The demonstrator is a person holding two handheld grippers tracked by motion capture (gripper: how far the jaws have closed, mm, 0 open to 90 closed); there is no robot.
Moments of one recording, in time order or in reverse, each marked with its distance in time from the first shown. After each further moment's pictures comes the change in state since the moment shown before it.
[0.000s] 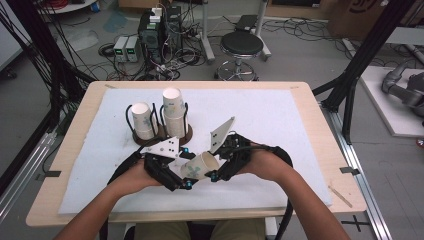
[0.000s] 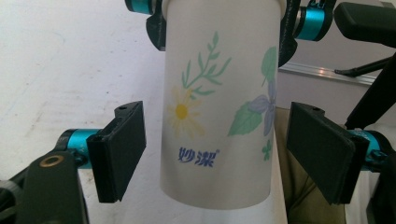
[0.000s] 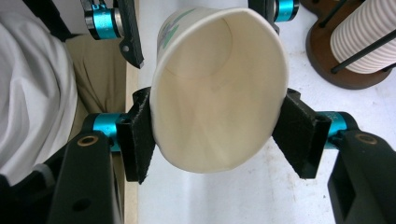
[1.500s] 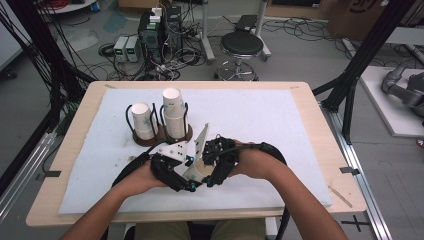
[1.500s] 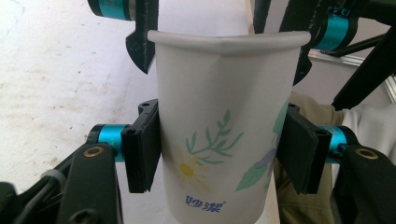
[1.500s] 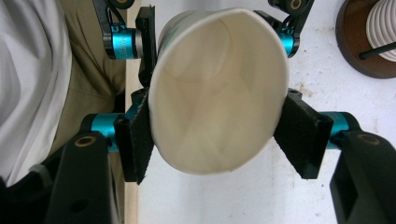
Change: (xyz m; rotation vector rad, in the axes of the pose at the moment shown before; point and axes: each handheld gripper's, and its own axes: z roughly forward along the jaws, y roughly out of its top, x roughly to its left) left arm 0.002 -0.002 0.016 0.083 -0.060 -0.021; right arm 0.007 0.027 0.018 0.221 0.017 -0.064
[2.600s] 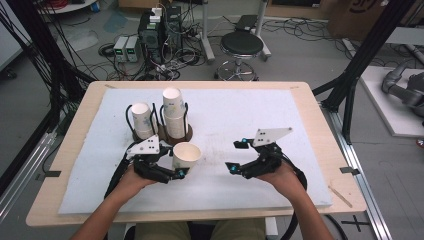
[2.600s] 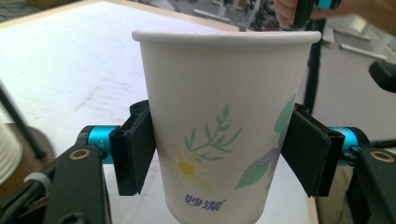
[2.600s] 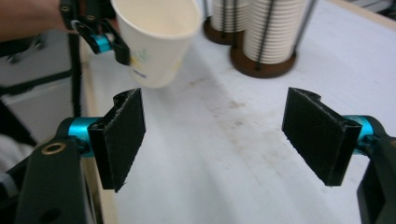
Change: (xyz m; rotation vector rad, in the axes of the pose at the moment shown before) left arm 0.015 -0.057 -0.026 -0.351 0.199 -0.155; right arm 0.007 -0.134 -0.001 -0.667 -0.191 0.459
